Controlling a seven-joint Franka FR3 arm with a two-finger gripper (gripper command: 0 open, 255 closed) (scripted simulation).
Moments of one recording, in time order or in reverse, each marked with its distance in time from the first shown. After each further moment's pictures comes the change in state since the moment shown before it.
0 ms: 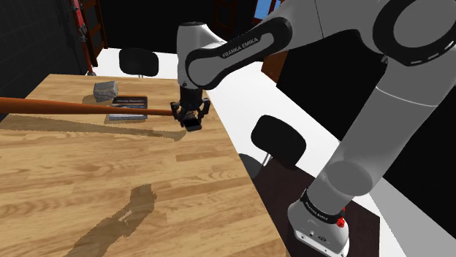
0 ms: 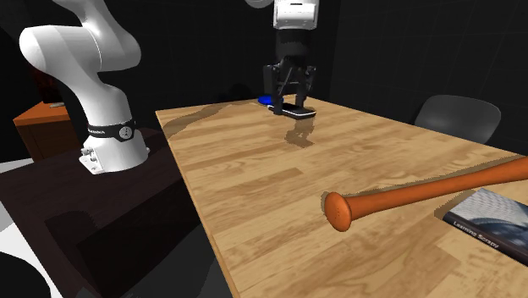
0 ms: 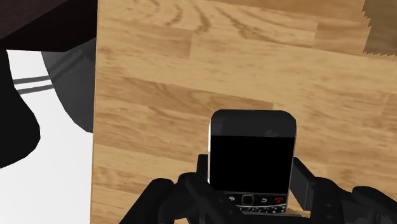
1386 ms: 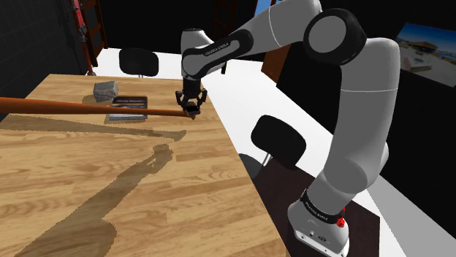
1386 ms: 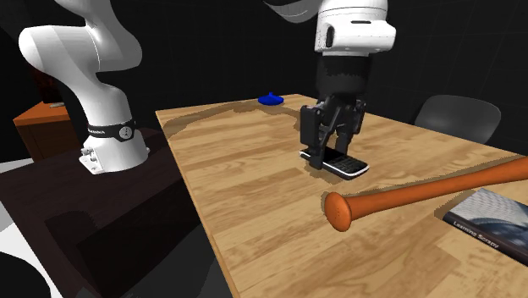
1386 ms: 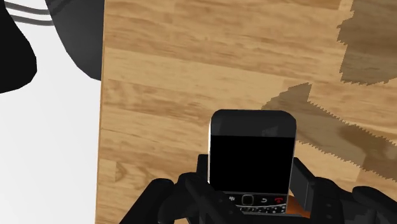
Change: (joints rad) arm -0.092 0.364 -0.114 0.389 -0.098 -0.026 -0.173
